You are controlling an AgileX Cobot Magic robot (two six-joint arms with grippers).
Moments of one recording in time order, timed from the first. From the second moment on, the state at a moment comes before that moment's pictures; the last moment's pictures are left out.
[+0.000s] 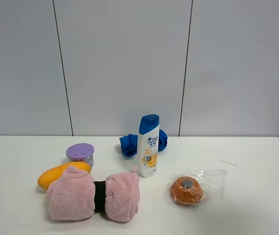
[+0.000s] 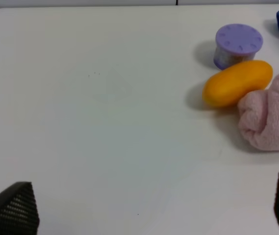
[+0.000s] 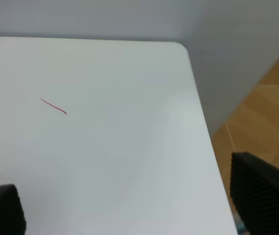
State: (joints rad) left arm 0.05 -0.01 -0.51 -0.06 1.06 0.02; right arm -0.07 0.60 -0.86 0.01 0.91 -0.04
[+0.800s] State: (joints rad) left arm 0.05 -0.01 -0.51 -0.06 1.06 0.02; right arm -0.08 0.07 -0.52 0.02 1.10 -0.02
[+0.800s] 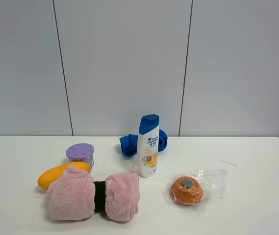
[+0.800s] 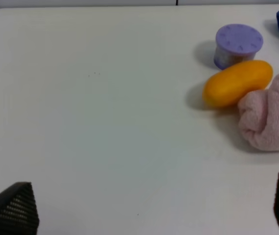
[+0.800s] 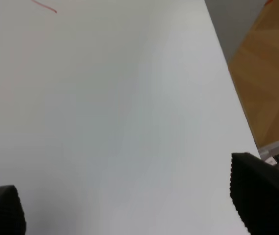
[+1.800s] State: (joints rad) left arm 0.05 -0.01 -0.51 -0.06 1.06 0.02; right arm -0.08 0.00 -0.49 0.07 1.05 0.01
